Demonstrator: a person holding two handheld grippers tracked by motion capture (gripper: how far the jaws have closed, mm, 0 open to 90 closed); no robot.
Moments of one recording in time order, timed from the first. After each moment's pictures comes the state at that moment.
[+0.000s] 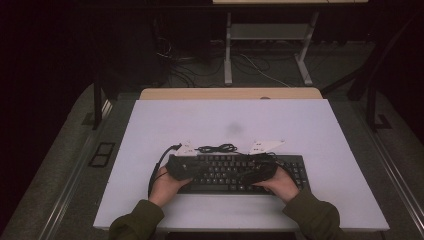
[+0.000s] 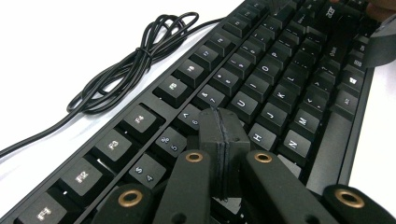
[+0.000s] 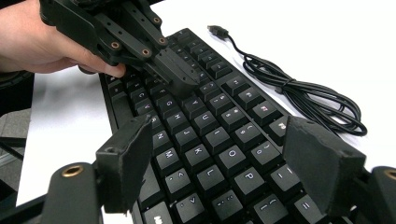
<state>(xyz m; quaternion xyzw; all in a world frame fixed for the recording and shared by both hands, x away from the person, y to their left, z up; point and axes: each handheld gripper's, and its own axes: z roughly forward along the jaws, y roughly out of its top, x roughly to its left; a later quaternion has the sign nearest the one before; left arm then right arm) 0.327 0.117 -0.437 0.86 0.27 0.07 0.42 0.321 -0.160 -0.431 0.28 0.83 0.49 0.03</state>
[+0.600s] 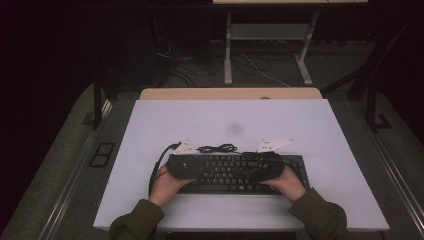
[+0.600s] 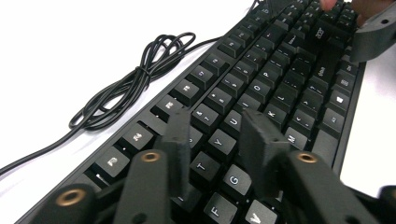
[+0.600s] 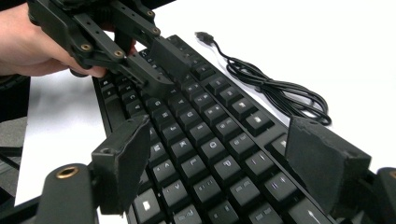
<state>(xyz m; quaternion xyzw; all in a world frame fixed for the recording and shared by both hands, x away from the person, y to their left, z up) 0.325 0.115 -0.430 0.85 0.28 0.07 0.44 0.320 -0.179 -0.427 0.29 0.82 0.50 0.04</state>
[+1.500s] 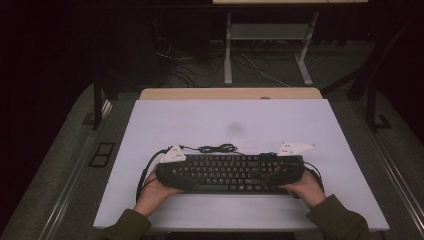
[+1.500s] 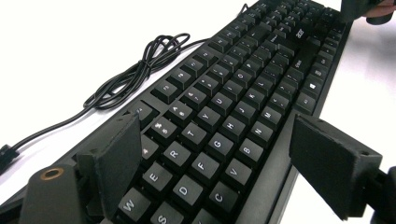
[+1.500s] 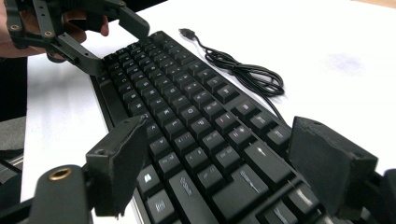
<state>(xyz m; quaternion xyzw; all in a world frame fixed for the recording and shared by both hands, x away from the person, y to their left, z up) 0.300 0.141 -0.422 0.84 0.27 0.08 0.46 0.303 -0.225 -0.421 0.31 0.81 0.50 0.06</state>
